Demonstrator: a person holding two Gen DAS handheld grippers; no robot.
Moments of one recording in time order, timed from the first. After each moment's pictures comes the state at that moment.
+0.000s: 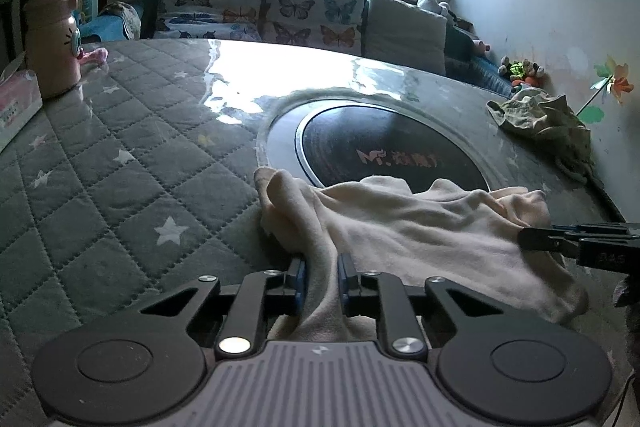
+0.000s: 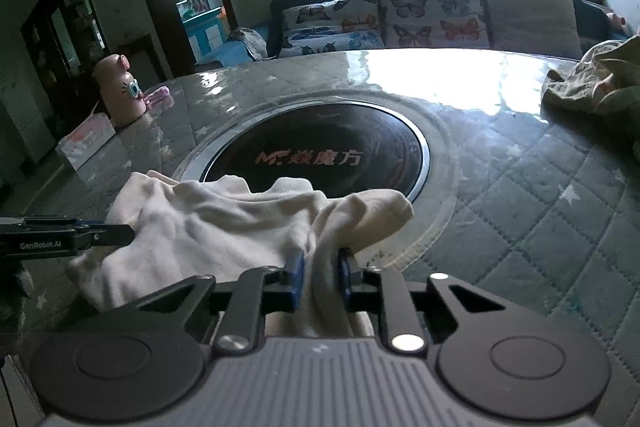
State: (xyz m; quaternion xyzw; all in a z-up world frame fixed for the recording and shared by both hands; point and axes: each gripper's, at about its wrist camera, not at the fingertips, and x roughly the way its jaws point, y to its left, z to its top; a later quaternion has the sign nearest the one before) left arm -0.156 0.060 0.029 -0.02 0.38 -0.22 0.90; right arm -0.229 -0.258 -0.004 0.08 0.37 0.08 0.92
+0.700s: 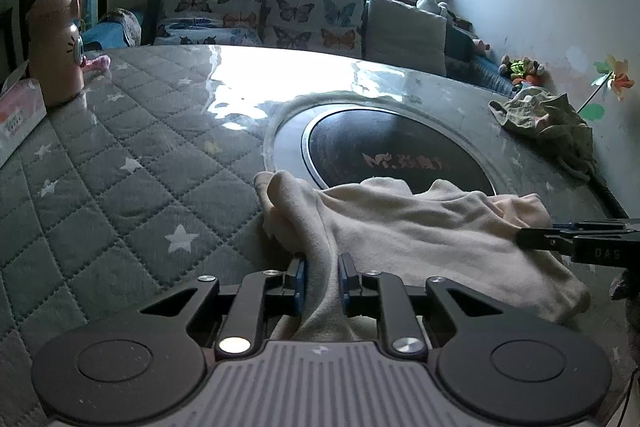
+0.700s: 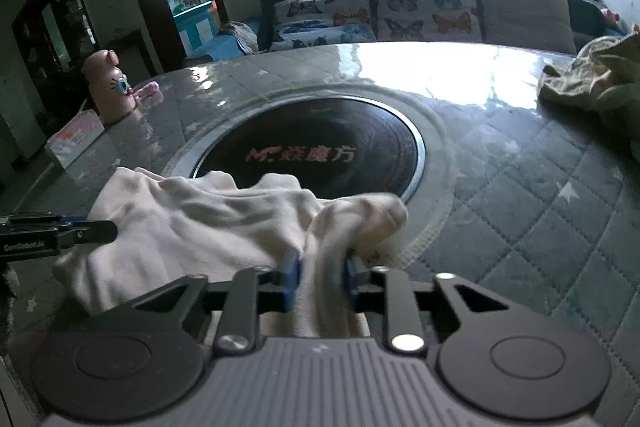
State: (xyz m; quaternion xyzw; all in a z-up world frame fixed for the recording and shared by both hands) left arm -0.159 0.061 0.034 -0.01 0.38 -0.22 0.90; right arm -0.221 -0.260 -0.009 0.08 0.38 0.06 0.92
